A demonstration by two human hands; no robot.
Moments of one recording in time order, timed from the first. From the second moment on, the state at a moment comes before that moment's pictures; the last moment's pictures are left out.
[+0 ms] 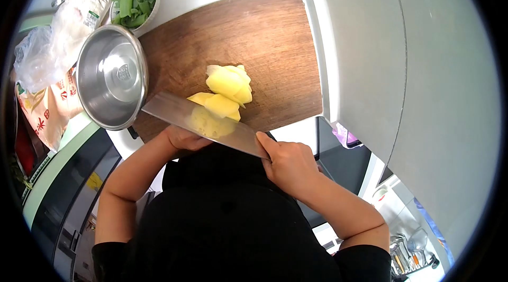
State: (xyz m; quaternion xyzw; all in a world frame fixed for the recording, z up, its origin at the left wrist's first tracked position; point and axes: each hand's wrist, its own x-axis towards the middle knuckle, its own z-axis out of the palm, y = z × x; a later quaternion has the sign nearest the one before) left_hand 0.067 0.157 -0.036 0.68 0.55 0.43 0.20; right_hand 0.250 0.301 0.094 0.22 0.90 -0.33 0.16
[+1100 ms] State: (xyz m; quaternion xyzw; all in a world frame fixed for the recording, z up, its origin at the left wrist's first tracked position) left_hand 0.072 0.164 -0.026 0.72 0.55 0.41 -0.04; right_hand 0.220 0.309 0.057 0.32 0.83 -0.44 0.14
